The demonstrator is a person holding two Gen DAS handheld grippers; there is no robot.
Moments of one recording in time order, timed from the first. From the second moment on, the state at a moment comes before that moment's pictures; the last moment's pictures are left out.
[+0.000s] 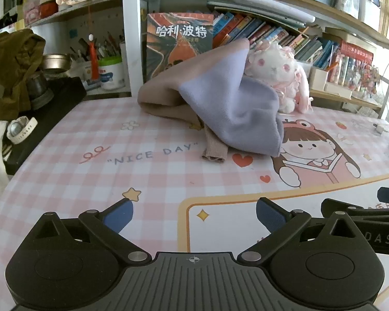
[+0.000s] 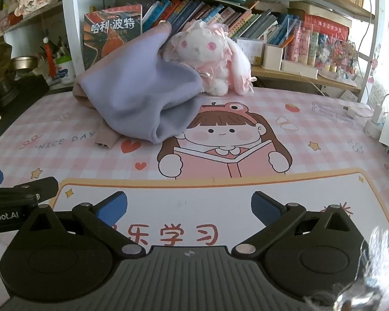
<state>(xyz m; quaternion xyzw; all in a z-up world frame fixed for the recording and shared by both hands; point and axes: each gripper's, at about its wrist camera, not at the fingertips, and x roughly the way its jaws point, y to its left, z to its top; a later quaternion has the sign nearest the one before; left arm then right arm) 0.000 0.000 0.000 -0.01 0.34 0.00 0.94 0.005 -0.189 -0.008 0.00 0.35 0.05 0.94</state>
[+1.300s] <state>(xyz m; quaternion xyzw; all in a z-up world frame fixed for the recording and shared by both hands) 0.000 -0.001 -0.003 -0.01 0.36 0.01 0.93 0.003 -0.188 -0.007 -0.01 0.36 0.05 0.93</state>
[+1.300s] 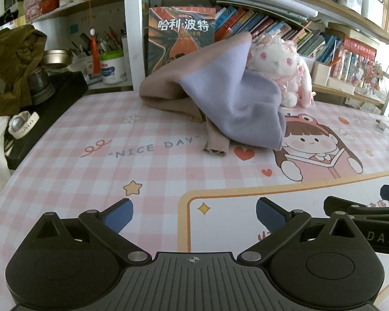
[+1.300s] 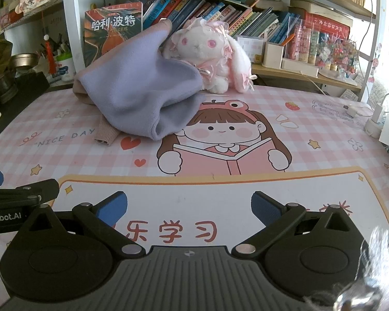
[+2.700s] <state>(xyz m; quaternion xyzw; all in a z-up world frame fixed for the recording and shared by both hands) 0.012 0.007 -0.008 -0.02 0.37 0.00 0.93 0.013 -0.183 -0.014 -0.01 0.37 0.05 0.93</state>
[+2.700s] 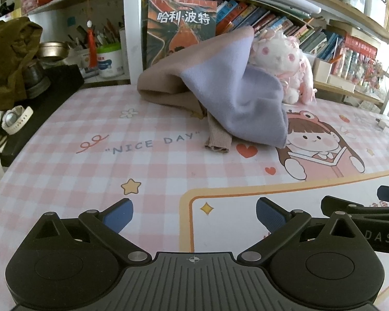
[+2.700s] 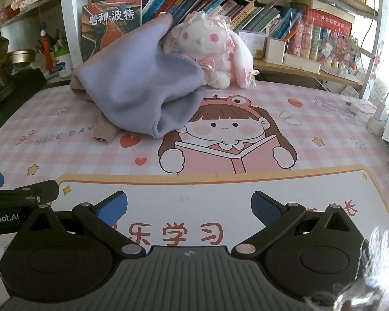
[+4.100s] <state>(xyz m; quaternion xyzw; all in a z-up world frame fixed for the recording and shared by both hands) 0.008 -0.033 -0.013 -0.05 0.38 0.10 0.92 0.145 -0.254 -0.013 0.09 0.39 0.17 0.90</state>
